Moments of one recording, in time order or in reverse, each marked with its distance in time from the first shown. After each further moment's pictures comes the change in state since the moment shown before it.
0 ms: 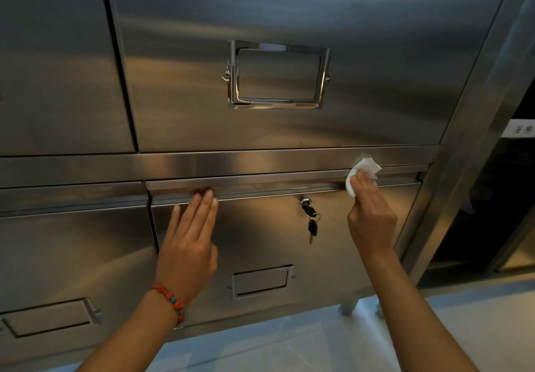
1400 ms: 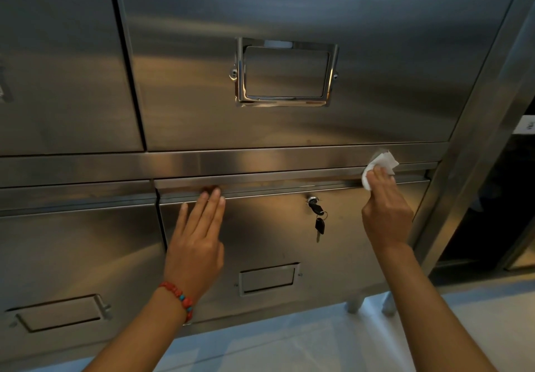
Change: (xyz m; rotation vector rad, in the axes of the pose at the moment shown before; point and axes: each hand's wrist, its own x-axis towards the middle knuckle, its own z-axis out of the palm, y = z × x) left_hand 0.001 0.000 -0.001 0.040 0.005 0.016; right_hand 0.006 0.007 -0.007 -0.109 -0.049 0.042
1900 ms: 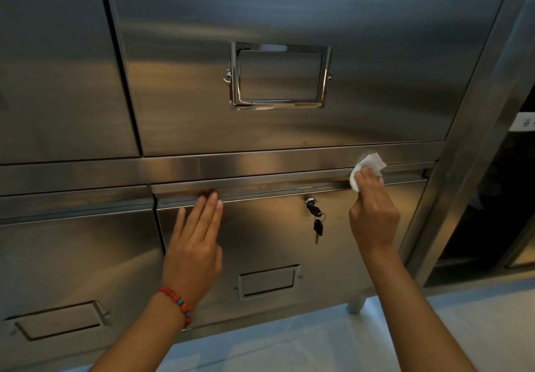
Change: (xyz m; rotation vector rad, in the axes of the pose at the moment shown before) left_hand 0.000 0.000 0.002 -0.025 0.014 -0.006; right_hand -0.002 -0.017 0.007 0.087 0.080 0.018
